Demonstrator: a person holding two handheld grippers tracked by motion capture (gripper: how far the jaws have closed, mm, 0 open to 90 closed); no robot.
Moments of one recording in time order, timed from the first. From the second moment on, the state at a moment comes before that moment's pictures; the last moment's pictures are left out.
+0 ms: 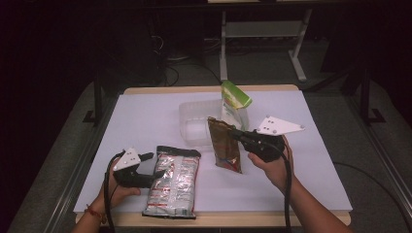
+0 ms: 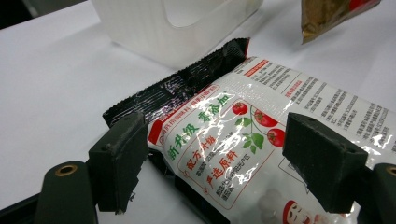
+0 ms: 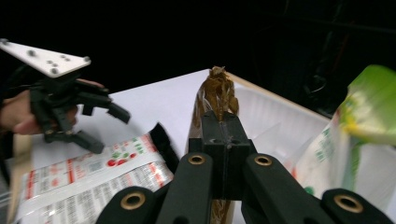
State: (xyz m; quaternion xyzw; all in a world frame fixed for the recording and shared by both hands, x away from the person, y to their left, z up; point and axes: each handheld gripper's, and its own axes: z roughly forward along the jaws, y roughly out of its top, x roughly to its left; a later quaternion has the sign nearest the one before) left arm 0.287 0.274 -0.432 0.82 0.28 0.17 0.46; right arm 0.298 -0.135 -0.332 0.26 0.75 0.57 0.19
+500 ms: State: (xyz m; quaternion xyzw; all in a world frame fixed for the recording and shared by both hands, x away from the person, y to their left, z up) left arm 0.288 0.278 -0.434 0.82 0.28 0.17 0.46; right arm 0.312 -0.113 -0.302 0.27 0.72 0.60 0.24
